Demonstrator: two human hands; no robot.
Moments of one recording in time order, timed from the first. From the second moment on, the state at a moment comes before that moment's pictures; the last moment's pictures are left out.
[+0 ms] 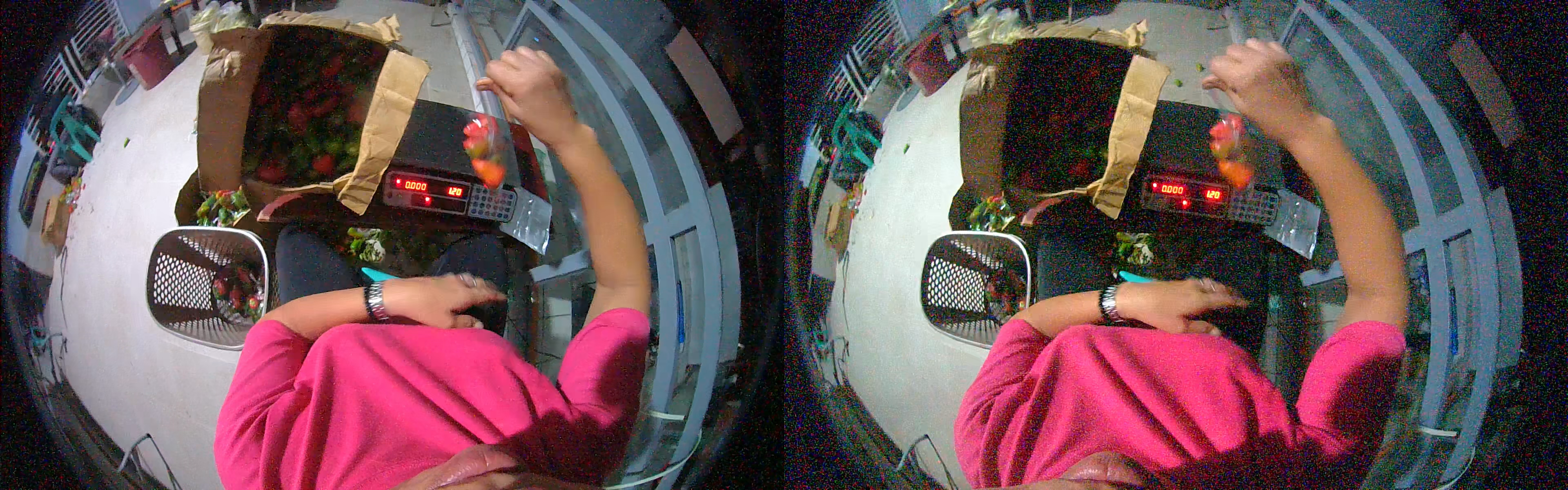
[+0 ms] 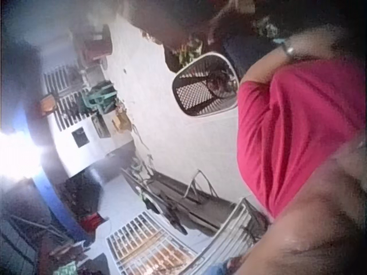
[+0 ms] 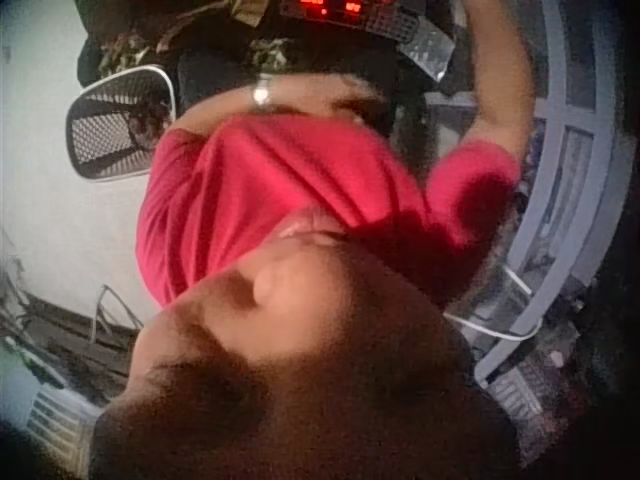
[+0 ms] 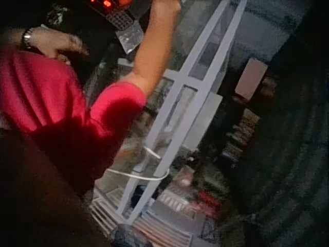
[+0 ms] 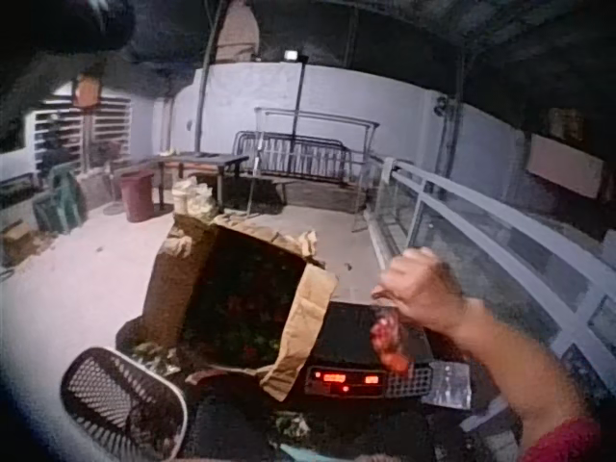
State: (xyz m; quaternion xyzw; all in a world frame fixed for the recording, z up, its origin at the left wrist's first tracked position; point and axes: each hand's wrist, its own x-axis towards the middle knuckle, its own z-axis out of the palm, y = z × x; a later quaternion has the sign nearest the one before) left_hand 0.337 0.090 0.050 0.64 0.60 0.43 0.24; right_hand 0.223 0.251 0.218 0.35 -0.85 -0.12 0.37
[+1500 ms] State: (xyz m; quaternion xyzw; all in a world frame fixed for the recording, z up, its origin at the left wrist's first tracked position) left_hand 0.240 0.072 0.112 0.39 0.76 0.51 -0.10; right_hand 0.237 0.284 0.211 0.28 -0.89 0.01 0.36
